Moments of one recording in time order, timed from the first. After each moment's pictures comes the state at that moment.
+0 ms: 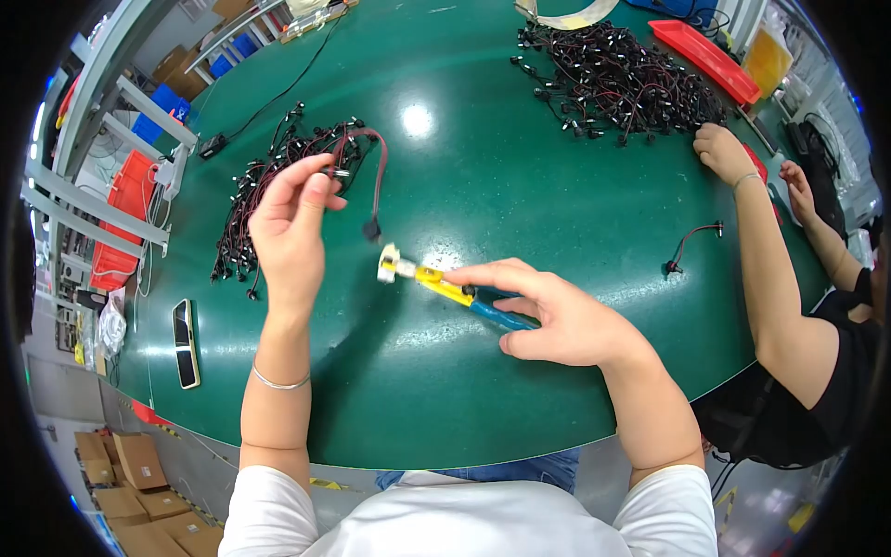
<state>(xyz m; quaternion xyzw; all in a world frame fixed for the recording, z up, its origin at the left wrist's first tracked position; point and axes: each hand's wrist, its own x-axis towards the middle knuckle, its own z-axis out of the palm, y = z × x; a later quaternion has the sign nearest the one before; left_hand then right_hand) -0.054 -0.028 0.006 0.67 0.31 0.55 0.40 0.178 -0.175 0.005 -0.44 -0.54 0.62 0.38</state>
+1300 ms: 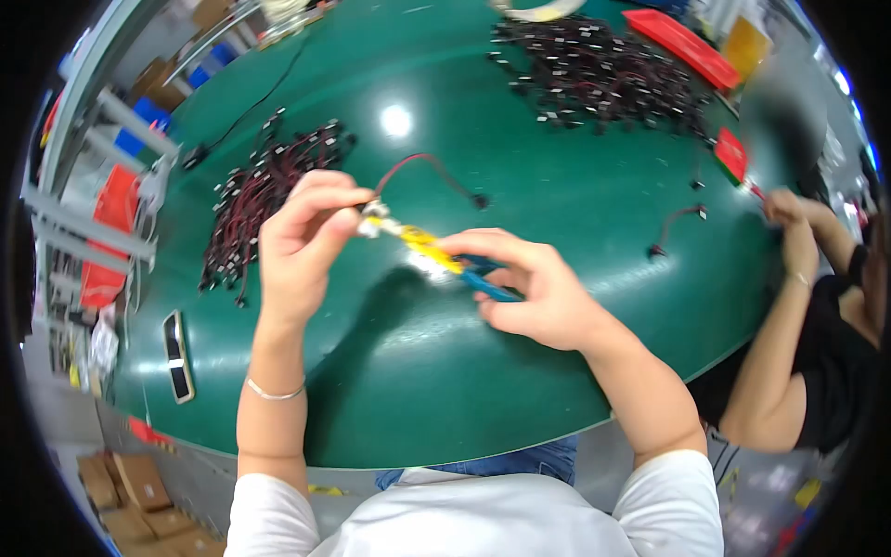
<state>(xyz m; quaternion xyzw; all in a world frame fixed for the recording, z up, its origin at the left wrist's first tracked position) -0.050 -0.046 0.015 0.72 0.17 0.44 0.51 0.172 -0.174 -0.003 -0.44 -0.50 0.56 0.49</state>
